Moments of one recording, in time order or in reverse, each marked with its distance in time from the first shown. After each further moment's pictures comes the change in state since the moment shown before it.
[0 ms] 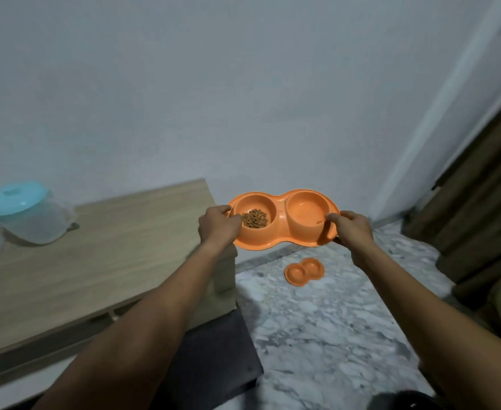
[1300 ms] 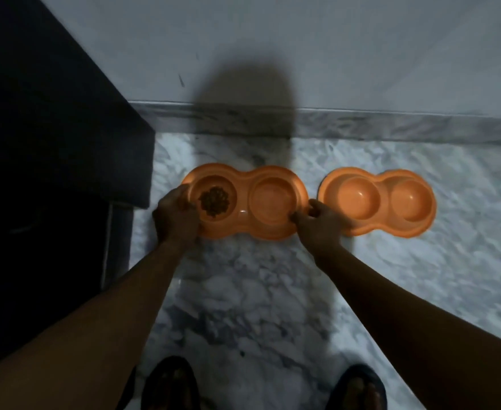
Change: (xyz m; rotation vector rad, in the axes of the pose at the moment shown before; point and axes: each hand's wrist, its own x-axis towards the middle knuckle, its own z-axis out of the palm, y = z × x) left_hand 0.345 -0.633 0.578 0.065 0.320 -0.539; right_hand 0.548 0.704 0.309 -0.521 -0.471 0.192
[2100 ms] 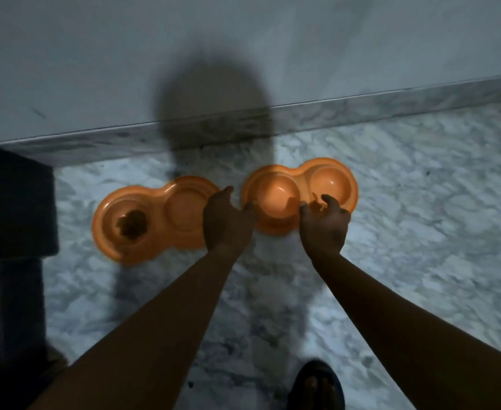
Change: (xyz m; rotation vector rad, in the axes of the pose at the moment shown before) left_hand -0.088 0.105 0.183 0.240 -0.323 0.188; right_hand 0.046 0.064 -0.113 0.049 0.441 0.106
